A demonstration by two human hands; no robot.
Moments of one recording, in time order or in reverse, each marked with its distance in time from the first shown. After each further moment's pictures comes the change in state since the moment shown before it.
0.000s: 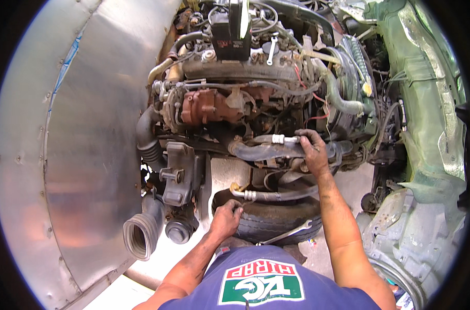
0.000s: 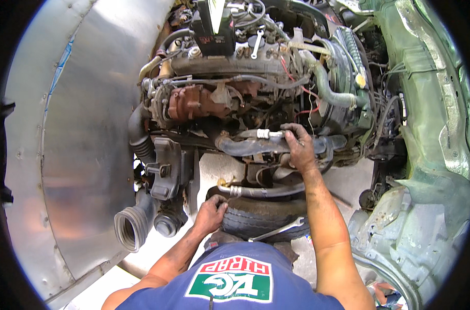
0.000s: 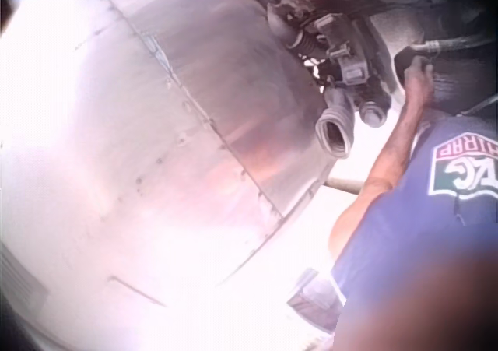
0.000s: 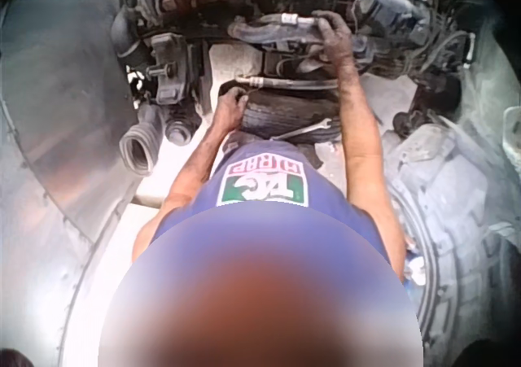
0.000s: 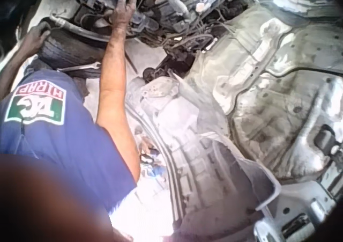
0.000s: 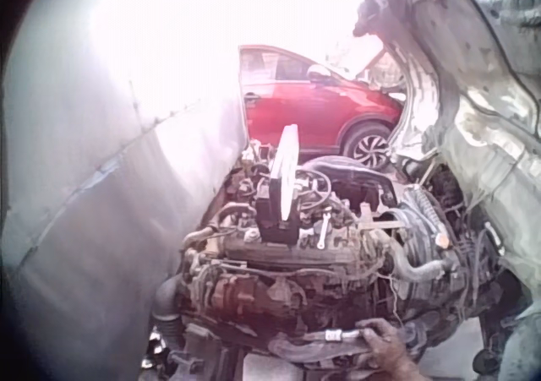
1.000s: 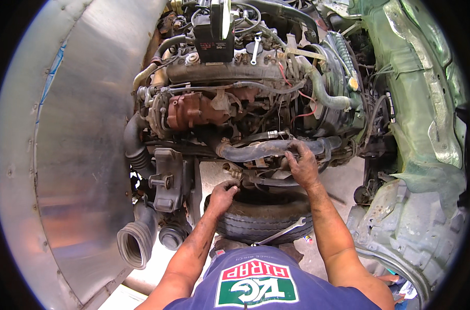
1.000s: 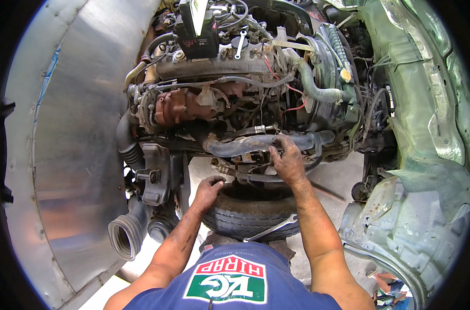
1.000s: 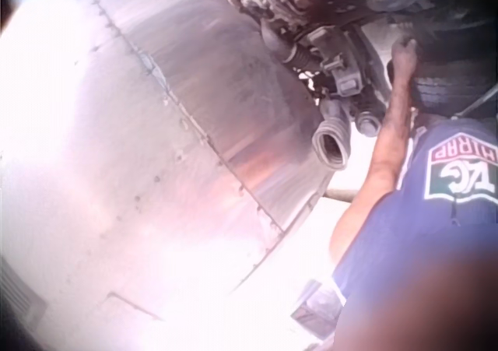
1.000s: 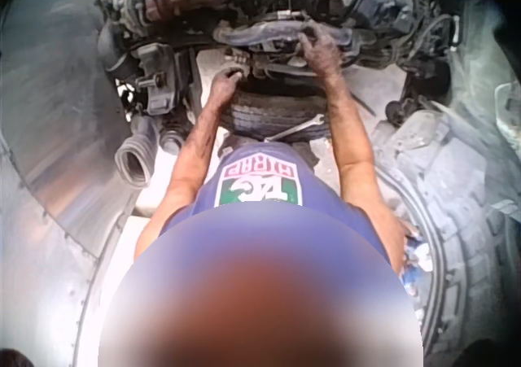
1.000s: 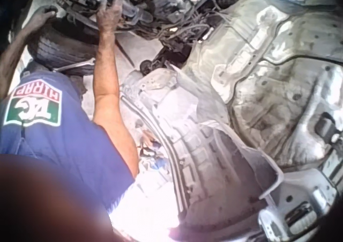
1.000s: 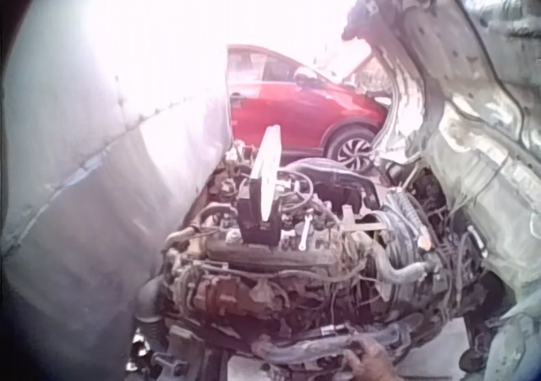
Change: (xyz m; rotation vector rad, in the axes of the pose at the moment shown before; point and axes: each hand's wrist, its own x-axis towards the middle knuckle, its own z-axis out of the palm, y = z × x) left_hand 0.101 -0.033 0.026 -0.424 -0.093 -0.119; right_hand -0.038 -0.025 0.005 -0.547 0.067 -0.102
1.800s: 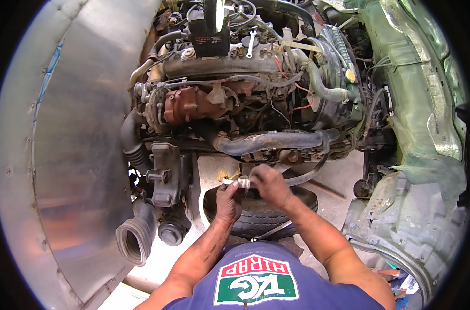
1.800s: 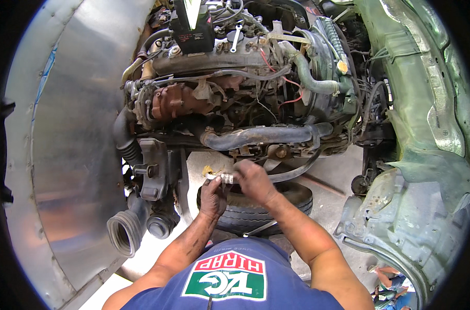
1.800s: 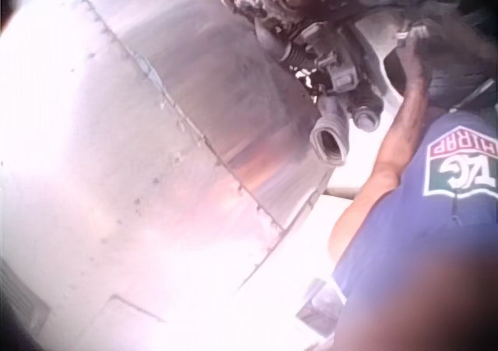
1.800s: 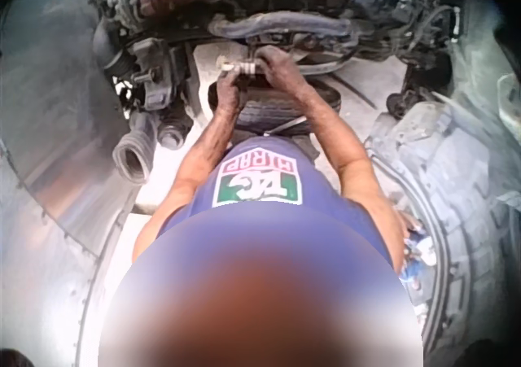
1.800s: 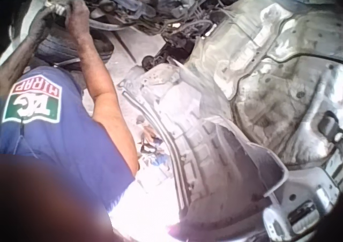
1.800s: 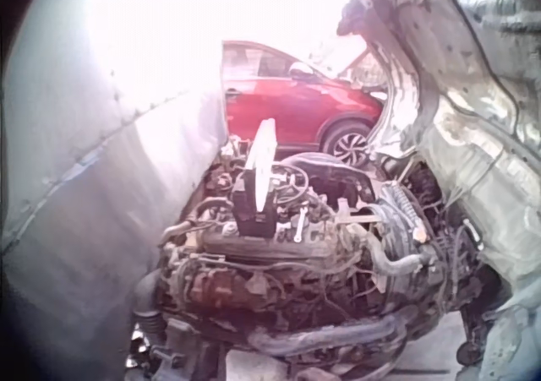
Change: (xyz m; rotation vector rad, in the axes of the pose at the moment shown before) left_hand -0.044 0.011 0.048 -1.042 -0.049 0.123; right_hand -0.066 -0.055 0.055 0.106 -0.317 -0.124
